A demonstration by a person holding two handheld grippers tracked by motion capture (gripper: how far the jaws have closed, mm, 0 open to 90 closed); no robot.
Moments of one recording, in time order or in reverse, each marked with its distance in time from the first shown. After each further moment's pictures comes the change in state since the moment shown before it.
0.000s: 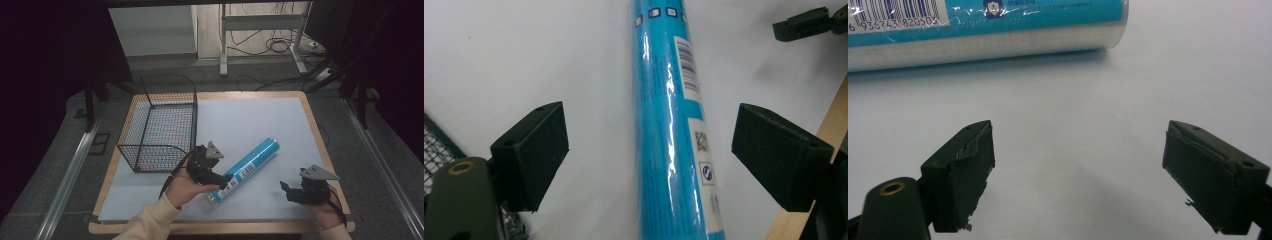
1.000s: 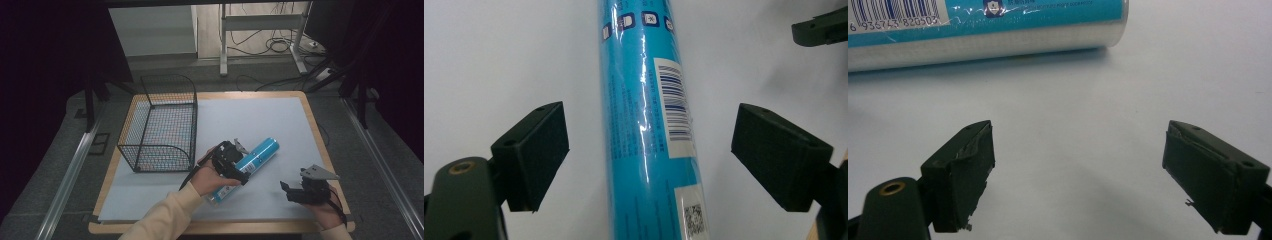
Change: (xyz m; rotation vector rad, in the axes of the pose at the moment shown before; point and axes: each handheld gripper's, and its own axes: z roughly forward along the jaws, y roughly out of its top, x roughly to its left) left arm -0.014 0.037 0.059 0.128 -0.025 0.040; right arm -0.001 0.000 0.000 0.005 0.007 0.008
